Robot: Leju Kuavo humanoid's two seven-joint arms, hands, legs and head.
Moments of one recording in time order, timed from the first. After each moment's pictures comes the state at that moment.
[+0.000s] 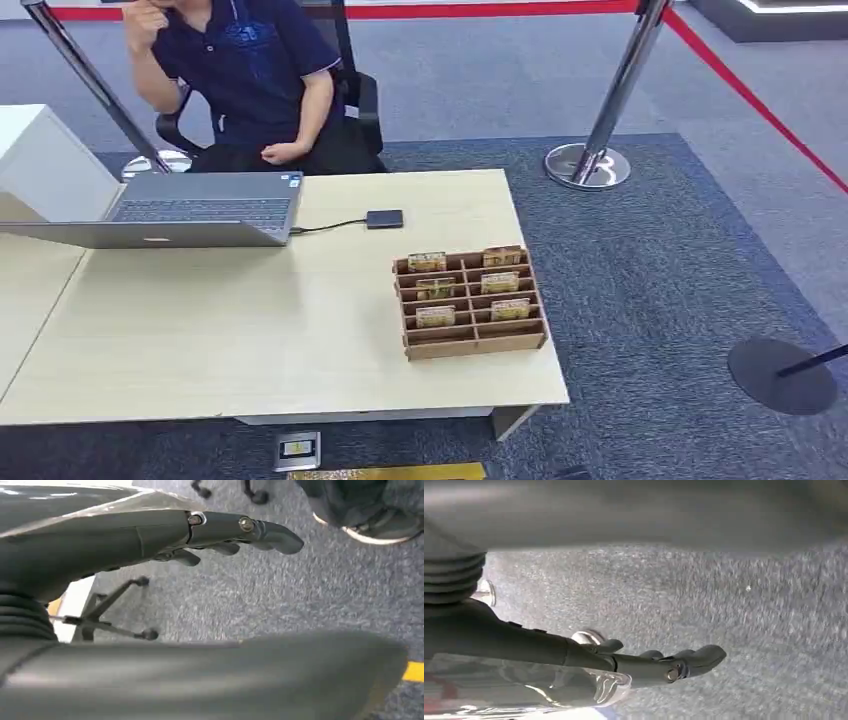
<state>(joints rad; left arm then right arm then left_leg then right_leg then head) 0.00 -0.19 0.69 -0.31 -1.07 0.49 -0.02 0.01 0.11 -0.37 -0.28 0.87 -0.30 0.16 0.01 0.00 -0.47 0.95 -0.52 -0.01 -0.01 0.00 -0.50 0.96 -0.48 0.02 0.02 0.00</state>
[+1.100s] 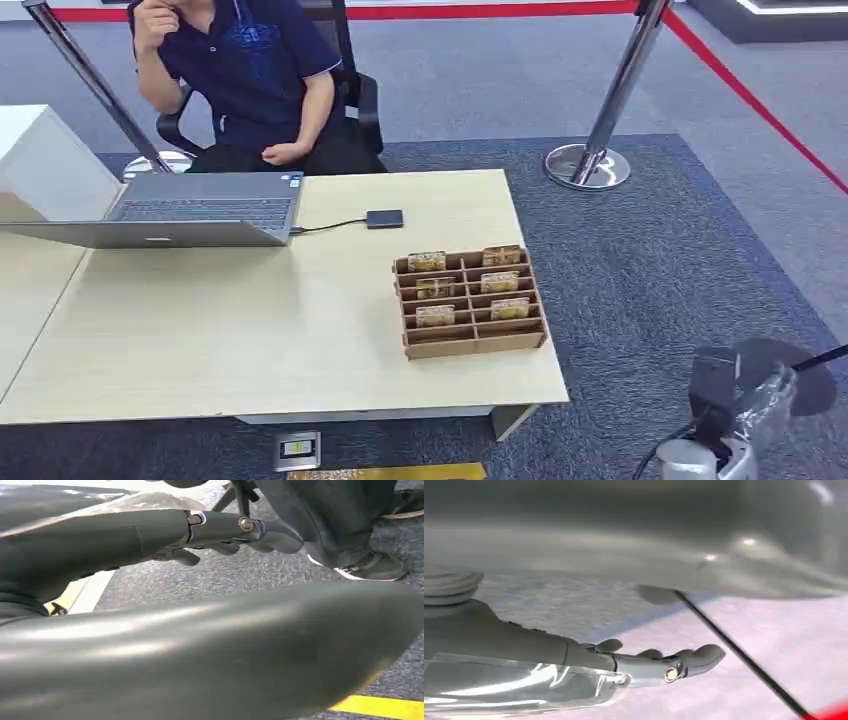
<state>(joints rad) -0.03 -0.27 0.94 -0.29 -1.44 0.68 -0.02 -0.13 0.14 -0.58 -0.85 0.77 -0.65 -0.37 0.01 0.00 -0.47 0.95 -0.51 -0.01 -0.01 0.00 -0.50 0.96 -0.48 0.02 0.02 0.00</state>
